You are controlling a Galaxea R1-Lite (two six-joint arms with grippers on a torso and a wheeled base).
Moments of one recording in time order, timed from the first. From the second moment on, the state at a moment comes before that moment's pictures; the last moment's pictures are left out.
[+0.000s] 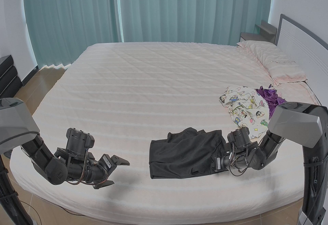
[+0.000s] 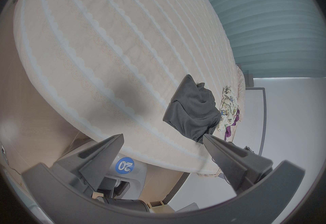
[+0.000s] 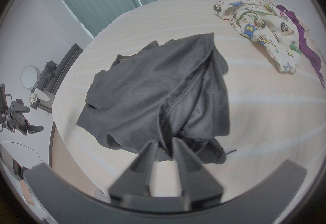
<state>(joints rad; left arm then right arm) -0.31 1.98 -0.50 -0.60 -0.31 -1.07 0.36 2.39 -0.88 -0.61 0.10 0.26</state>
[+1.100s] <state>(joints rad) -0.31 1.98 -0.50 -0.60 -0.30 -1.07 0.26 2.33 -0.63 -0.73 0.07 0.30</state>
